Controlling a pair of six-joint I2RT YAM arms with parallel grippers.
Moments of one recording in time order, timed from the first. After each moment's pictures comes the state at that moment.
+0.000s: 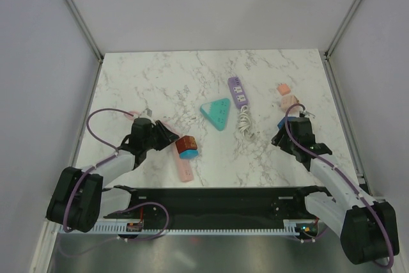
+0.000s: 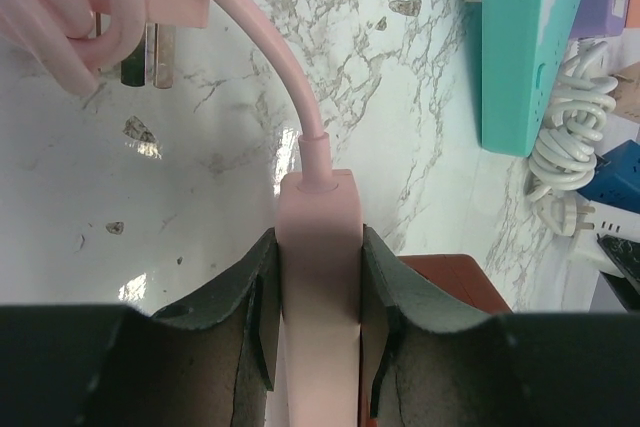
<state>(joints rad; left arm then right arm) -0.28 1.20 0.35 0.19 0.20 -0.82 0.19 0.95 0.46 -0.35 0.15 0.64</state>
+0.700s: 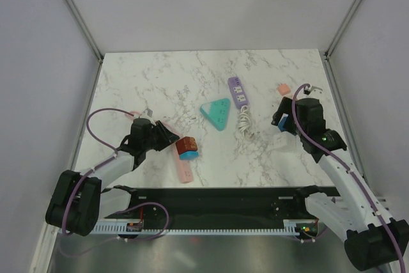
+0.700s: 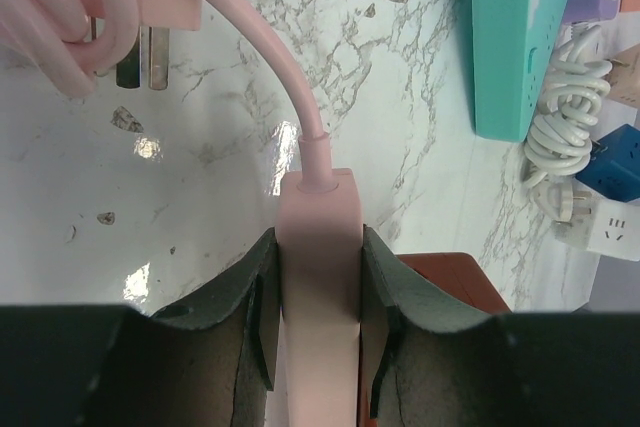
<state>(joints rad) -0.28 1.16 0.35 0.17 0.22 -0.81 0.23 0.89 0.76 -0.52 0.22 0.50</state>
